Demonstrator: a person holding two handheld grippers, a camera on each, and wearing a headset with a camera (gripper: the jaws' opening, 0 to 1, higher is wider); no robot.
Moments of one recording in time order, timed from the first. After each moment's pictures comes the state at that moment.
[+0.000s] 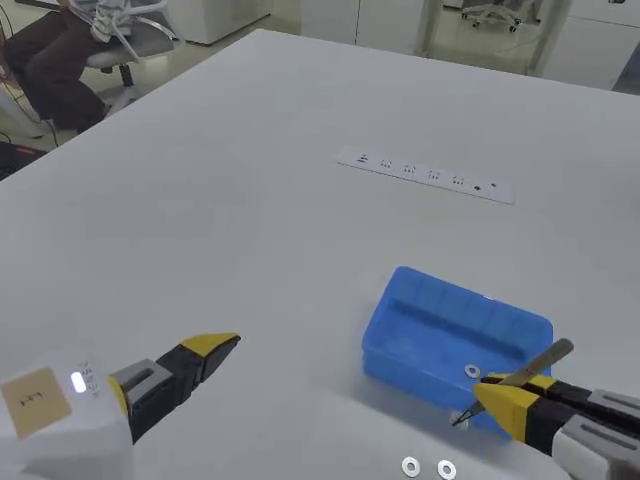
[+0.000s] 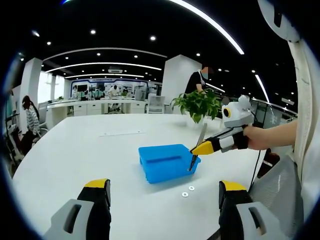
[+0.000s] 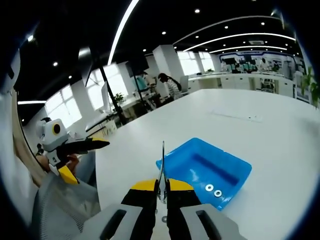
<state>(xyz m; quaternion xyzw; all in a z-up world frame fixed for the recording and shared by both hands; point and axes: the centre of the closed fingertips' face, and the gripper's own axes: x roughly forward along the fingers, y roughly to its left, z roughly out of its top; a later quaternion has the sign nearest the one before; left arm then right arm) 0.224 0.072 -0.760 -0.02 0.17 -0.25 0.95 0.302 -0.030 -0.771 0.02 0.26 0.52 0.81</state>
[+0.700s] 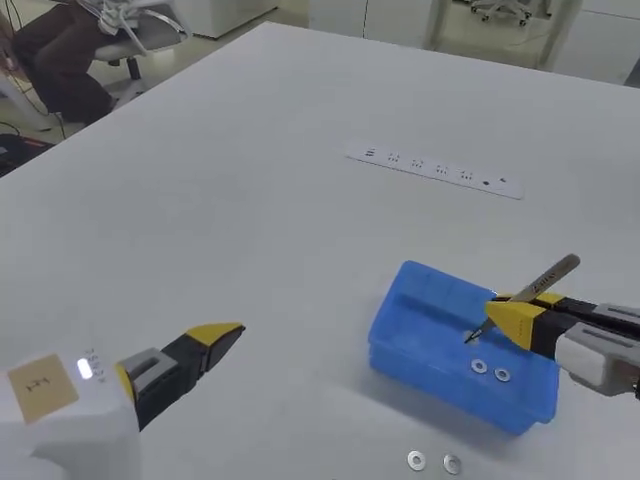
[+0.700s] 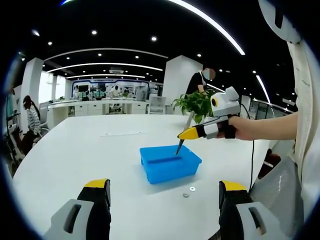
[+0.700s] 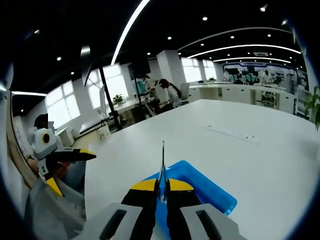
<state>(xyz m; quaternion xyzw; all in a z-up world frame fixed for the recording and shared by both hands) 0.225 0.074 -0.760 -0.02 0.17 -0.25 0.95 0.352 -0.018 -0.757 -0.02 0.24 0.52 0.82</state>
